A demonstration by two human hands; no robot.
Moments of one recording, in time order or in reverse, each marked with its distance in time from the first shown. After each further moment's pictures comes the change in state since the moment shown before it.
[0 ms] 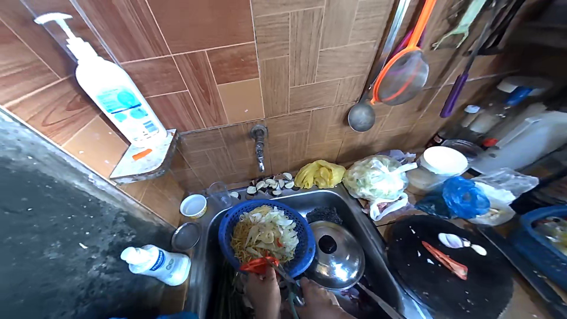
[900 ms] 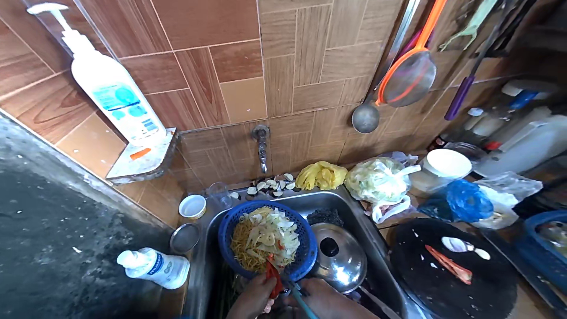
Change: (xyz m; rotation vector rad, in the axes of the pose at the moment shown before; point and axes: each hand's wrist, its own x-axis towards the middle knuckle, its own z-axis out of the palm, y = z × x) left_hand 0.048 0.004 -0.047 0.249 -0.882 -0.212; right_hand 0.028 0.018 -0.015 0.079 -0.096 -0.211
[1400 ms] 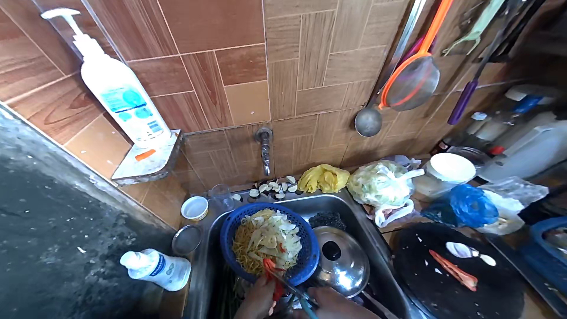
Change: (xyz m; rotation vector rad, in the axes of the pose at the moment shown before) left_hand 0.001 0.006 0.011 0.029 0.122 -0.078; right_hand -0.011 0.011 -0.004 -0.070 -0.065 0.022
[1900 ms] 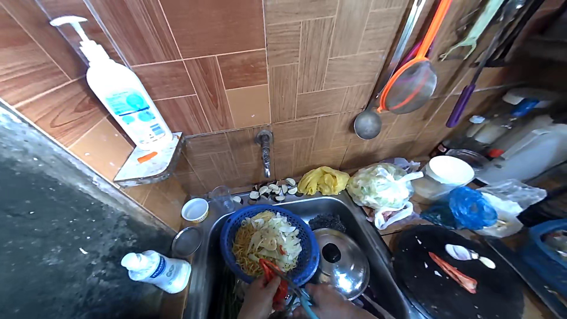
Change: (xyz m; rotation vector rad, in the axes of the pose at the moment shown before) left_hand -0.016 0.005 0.009 -0.324 0.087 0.130; right_hand -0.002 -0.007 -0.003 -0.044 0.124 -0.078
